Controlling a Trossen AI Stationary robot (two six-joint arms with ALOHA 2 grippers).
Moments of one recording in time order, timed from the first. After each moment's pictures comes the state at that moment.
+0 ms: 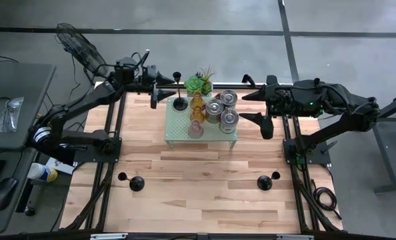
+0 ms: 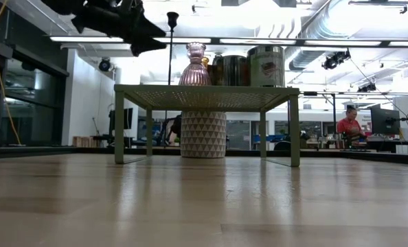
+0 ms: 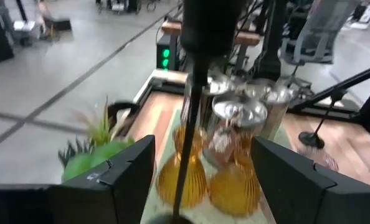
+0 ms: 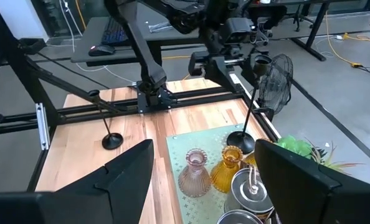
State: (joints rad) left arm 0.76 1.12 0.92 -0.02 0.62 0.08; right arm 0.13 1.20 1.71 -0.87 0.31 0.16
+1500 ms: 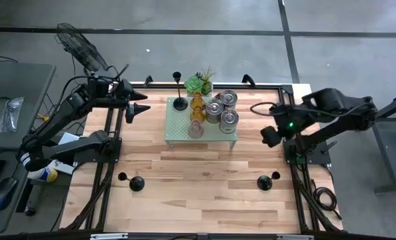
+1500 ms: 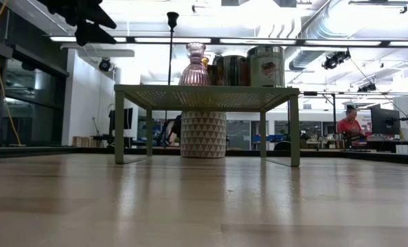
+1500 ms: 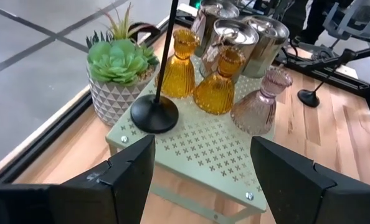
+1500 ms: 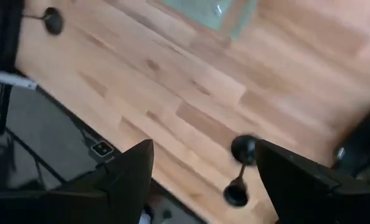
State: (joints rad) left arm 0.76 0.70 0.92 -0.69 0.44 0.02; right arm 0.18 1.22 1.68 -1.57 -0.03 1.28
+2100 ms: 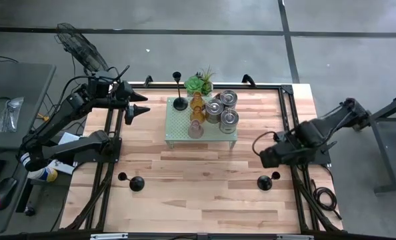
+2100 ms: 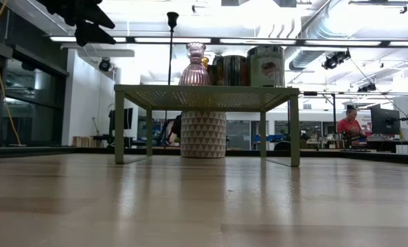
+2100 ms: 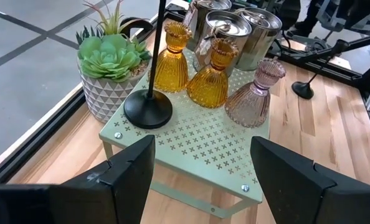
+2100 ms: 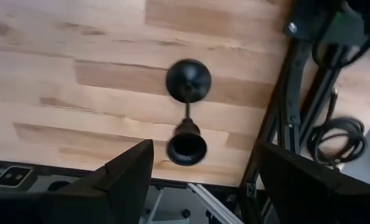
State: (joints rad) left arm 0.76 0.70 0.92 -0.71 0.46 0.05; right arm 0.47 1.23 1.33 -1.55 -0.15 1.93
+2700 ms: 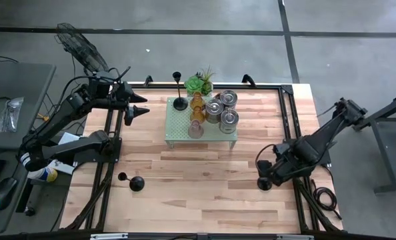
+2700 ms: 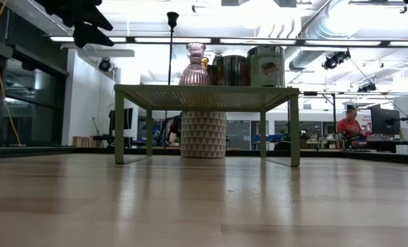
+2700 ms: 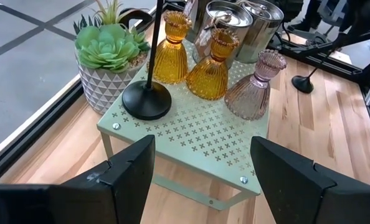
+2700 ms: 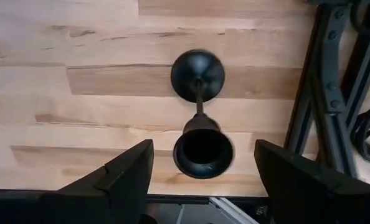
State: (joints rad) left arm 0.76 0.70 0.92 -0.75 0.46 0.06; right arm 0.64 1.27 1.19 -1.36 -0.08 2.23
